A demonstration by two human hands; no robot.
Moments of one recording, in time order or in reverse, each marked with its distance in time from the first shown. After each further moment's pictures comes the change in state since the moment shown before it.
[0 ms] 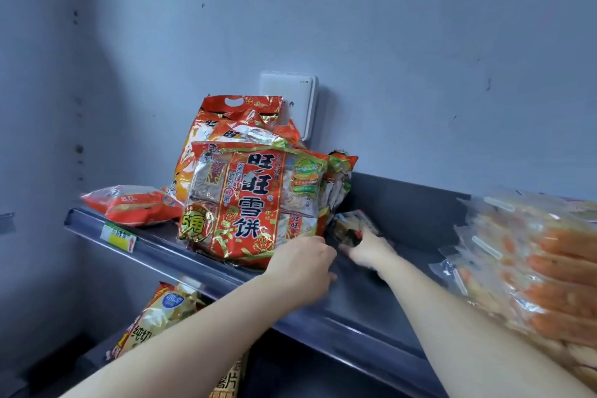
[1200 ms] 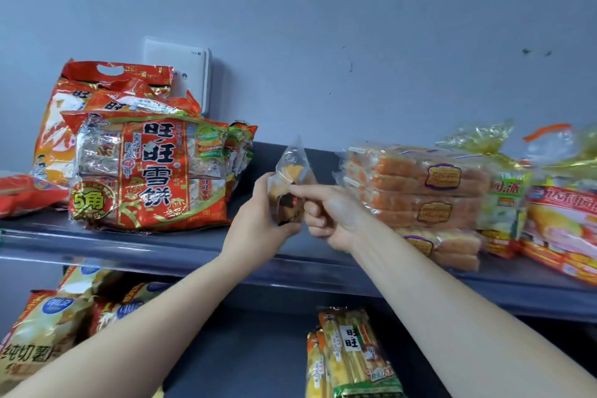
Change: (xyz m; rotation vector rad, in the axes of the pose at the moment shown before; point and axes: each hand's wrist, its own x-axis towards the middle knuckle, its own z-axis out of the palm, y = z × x) left_hand -0.038 0.056 -0.007 -0.993 0.260 0.057; right_hand -0.189 0.025 -0.071 1.278 -0.081 -0.056
